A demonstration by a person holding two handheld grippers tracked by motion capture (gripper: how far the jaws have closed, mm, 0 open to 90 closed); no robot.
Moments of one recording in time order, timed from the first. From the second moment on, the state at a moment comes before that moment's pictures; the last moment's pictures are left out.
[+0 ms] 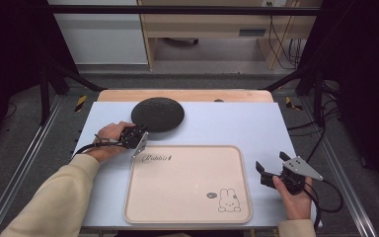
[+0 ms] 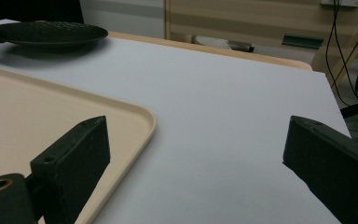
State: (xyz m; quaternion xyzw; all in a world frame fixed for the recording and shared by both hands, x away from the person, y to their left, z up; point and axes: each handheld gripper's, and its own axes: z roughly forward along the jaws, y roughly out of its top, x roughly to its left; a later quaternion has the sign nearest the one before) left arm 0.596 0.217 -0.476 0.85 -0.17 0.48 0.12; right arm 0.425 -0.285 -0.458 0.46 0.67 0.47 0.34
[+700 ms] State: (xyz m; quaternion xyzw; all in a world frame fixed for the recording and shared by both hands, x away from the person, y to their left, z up) left arm 0.577 0.202 -0.474 0.82 -0.16 0.53 0.11; right arm 0.426 -0.285 -0.458 0.46 0.67 0.47 0.34
